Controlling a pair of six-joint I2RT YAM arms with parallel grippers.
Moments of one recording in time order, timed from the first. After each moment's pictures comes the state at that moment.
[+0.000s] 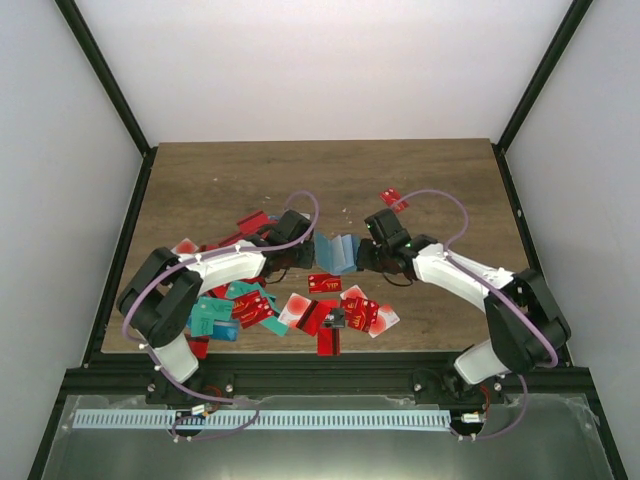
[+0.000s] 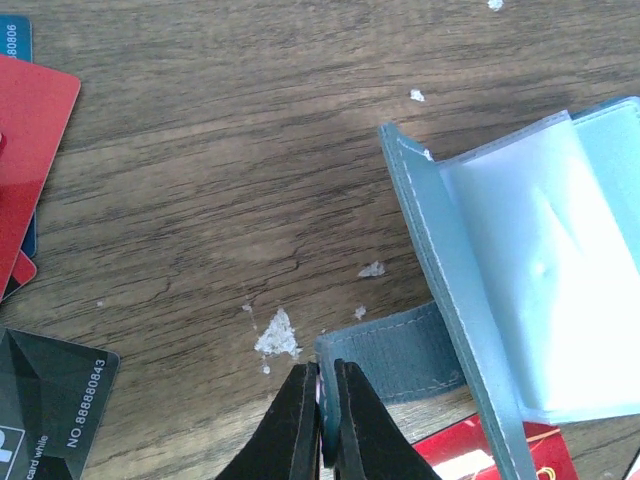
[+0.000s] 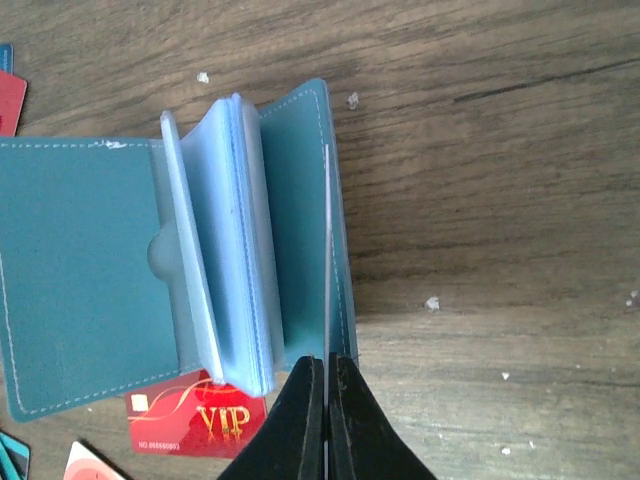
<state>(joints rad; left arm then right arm) -0.70 1.71 0.99 -0.22 -0.08 -0.47 0.58 1.47 0.87 -0.39 0.00 0.74</state>
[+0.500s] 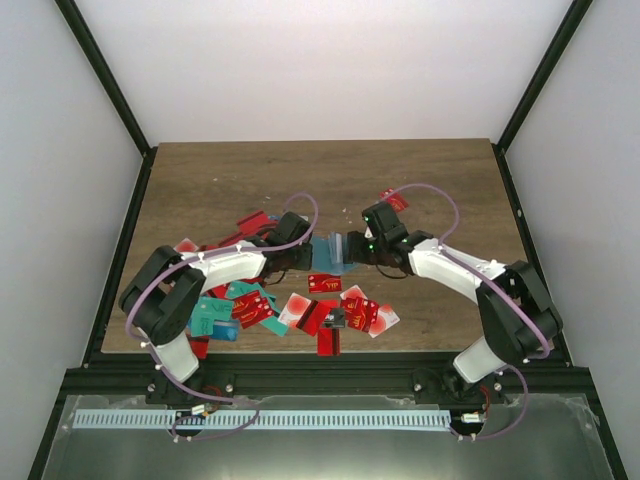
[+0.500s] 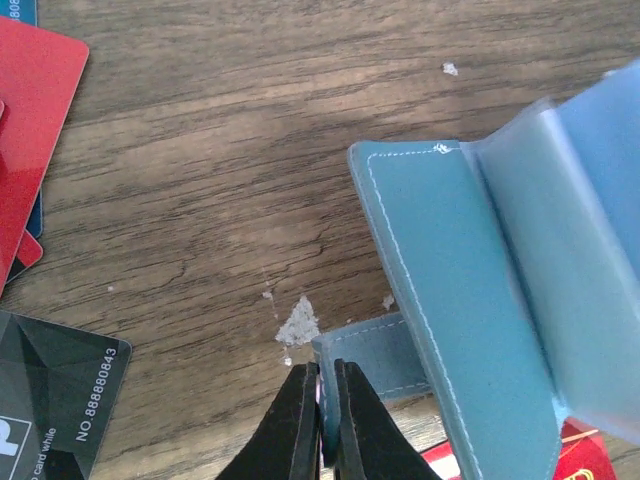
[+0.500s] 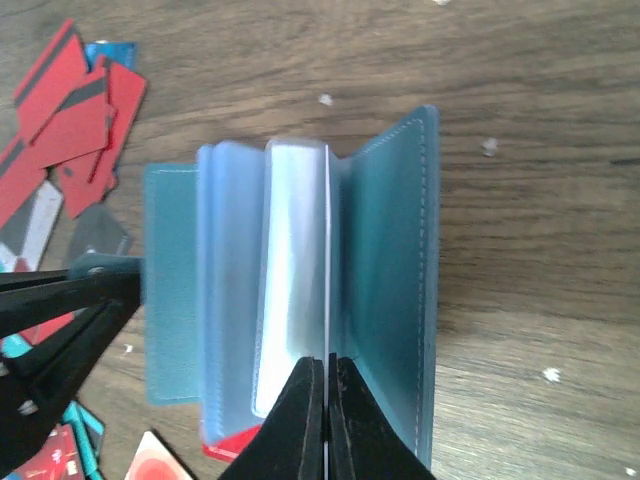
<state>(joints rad) -0.69 1.73 0.98 -0.22 -0.09 -0.47 0.56 1.53 0.91 -0.27 -0.12 0.66</state>
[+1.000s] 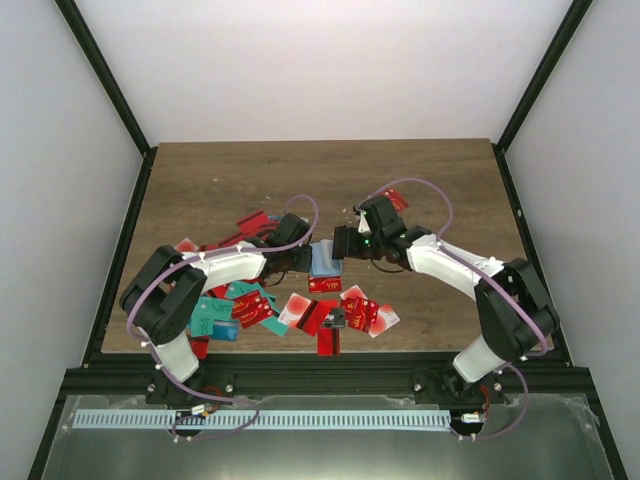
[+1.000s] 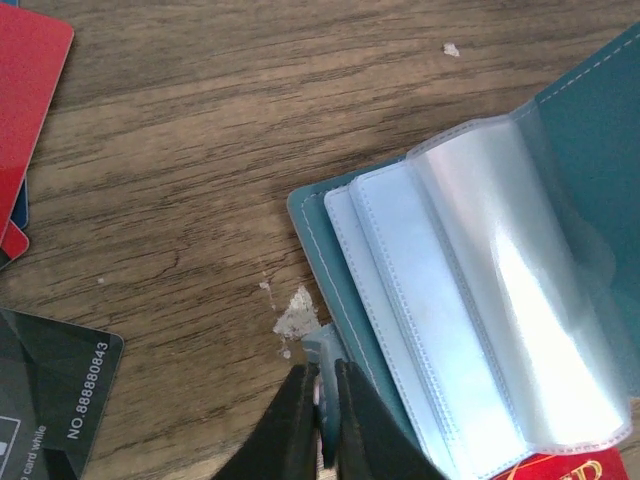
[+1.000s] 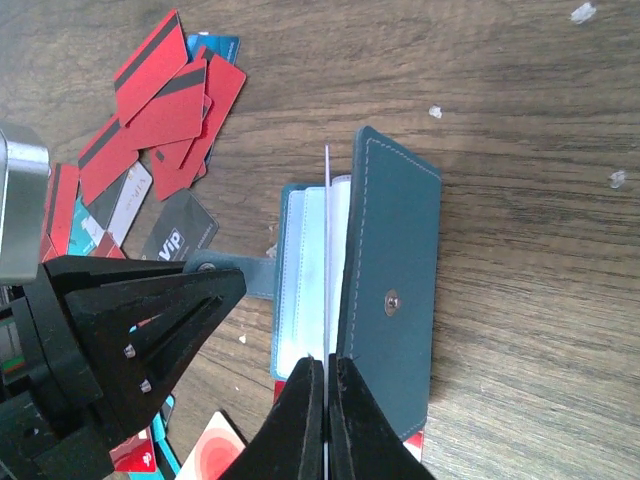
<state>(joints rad) -0.69 1.73 0.97 -0.21 -0.07 -0.47 0.56 1.55 0.96 -0.24 -0.25 0.61</state>
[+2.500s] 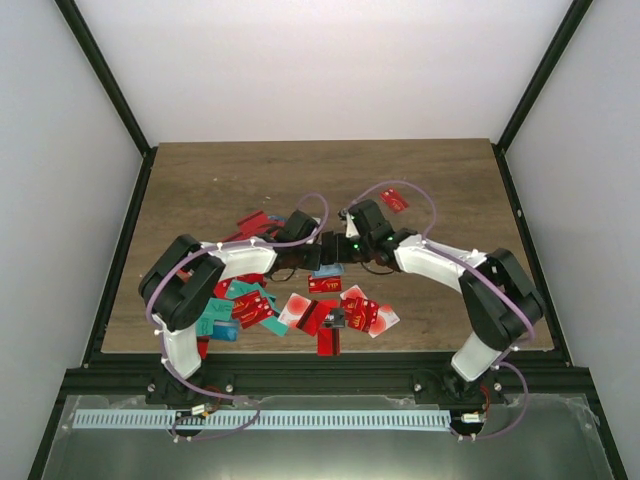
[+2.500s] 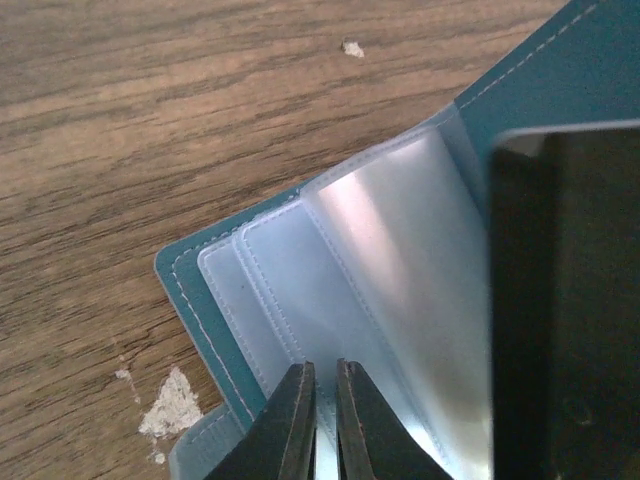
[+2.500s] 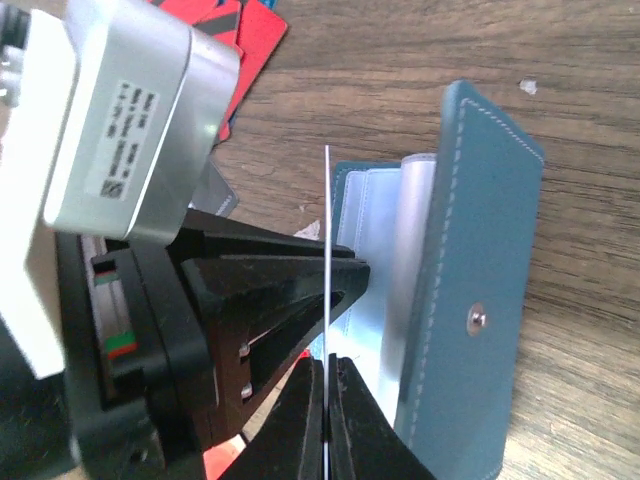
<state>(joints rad) -0.68 1.86 1.05 -0.14 0.06 -0.44 0.62 1.62 0.96 -0.16 -0.30 0.56</state>
